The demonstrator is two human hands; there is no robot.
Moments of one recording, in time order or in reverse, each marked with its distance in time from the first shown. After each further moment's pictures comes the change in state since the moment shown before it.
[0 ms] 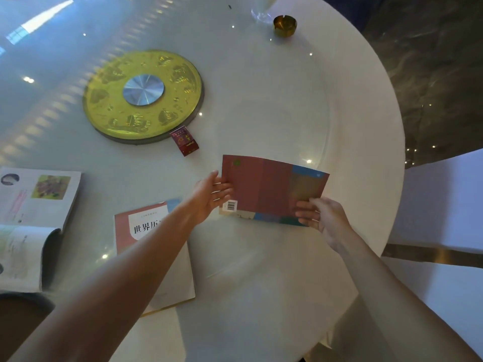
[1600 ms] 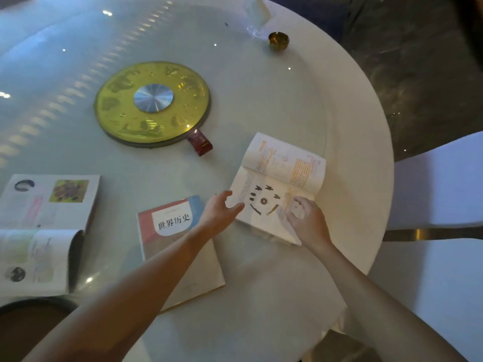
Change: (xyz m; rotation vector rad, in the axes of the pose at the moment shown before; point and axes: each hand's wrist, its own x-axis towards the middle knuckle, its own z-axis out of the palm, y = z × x) left_hand -0.055 -0.037 -0.054 0.978 0.074 0.375; right_hand -0.069 0.058 0.082 -0.812 0.217 -0.425
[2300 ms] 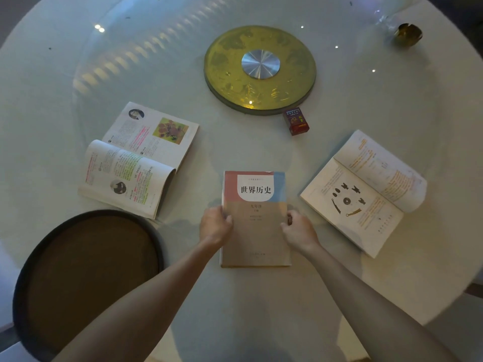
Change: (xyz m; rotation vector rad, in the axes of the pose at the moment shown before) left_hand -0.082 -0.197 -0.063 -0.027 0.320 -0.369; right_hand -0.057 -0.084 0.181 -0.282 -0.432 -0.060
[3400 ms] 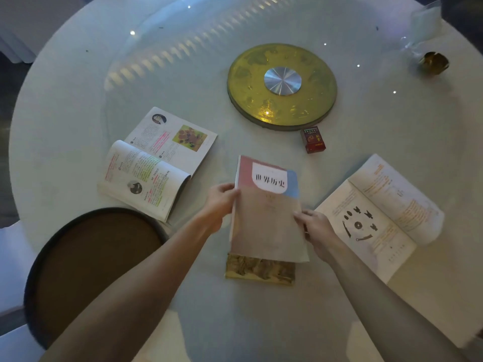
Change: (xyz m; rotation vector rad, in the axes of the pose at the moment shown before) left_hand 0.023 0.047 -0.071 -0.861 -0.228 -0.082; right_hand 0.019 -0.036 -0.049 0.709 -0.177 0.139
